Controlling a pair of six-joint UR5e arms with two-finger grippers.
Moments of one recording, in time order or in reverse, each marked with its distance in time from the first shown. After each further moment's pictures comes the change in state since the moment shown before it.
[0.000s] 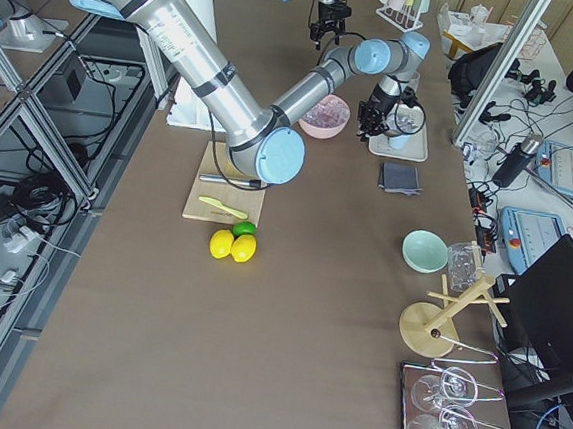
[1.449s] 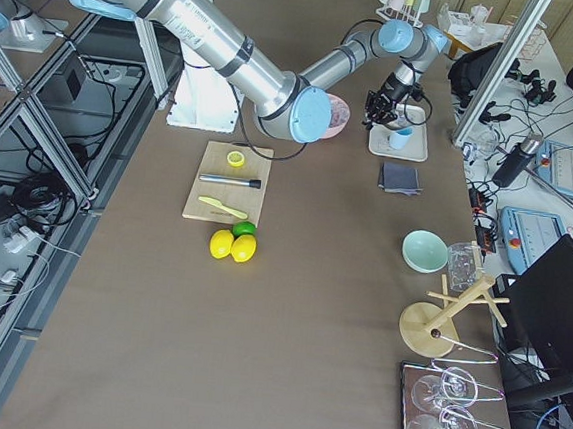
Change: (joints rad) left arm -0.699 0.319 0.220 0.227 -0.267 0.001; right arm -0.028 0.261 -0.344 -0.148 -0.004 -0.150
